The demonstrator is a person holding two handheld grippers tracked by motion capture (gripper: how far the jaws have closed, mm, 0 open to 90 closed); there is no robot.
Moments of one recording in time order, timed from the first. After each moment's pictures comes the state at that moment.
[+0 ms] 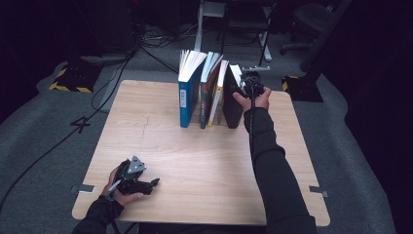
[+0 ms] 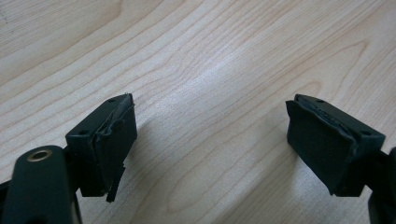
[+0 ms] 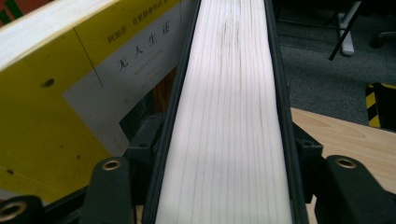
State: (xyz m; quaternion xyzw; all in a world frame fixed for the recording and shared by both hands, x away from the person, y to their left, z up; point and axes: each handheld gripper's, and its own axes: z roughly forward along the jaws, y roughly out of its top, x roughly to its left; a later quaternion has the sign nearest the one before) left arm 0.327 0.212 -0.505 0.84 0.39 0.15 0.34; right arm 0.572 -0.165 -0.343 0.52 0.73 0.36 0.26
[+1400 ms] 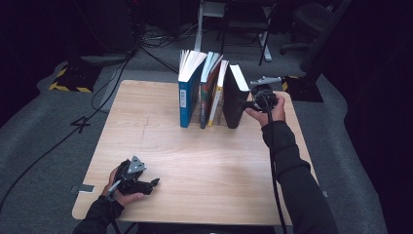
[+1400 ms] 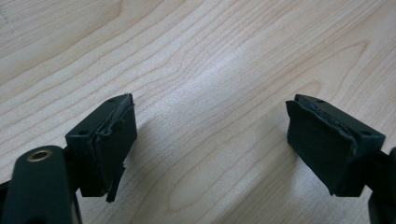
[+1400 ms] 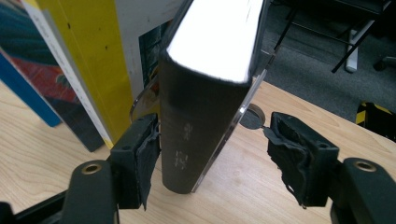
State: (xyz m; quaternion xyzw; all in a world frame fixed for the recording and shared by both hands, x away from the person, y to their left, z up) left arm 0.327 0.212 -0.505 0.84 0.39 0.15 0.34; right arm 0.521 -0.199 -0.339 0.43 0.79 0.33 0.27
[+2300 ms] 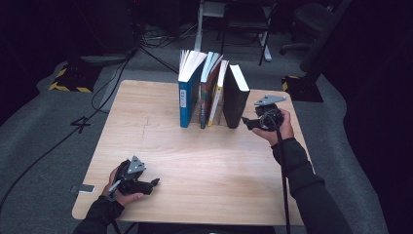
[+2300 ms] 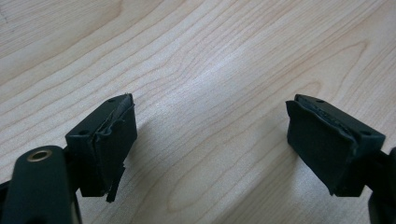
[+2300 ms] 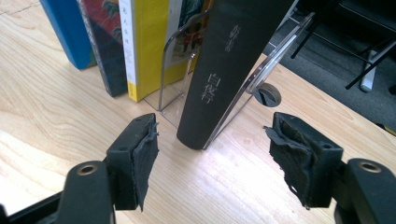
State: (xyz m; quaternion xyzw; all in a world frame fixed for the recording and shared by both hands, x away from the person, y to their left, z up) left arm 0.327 0.212 -0.505 0.84 0.39 0.15 0.34; right arm 0.476 -0.218 -0.362 0.36 0.83 0.33 0.27
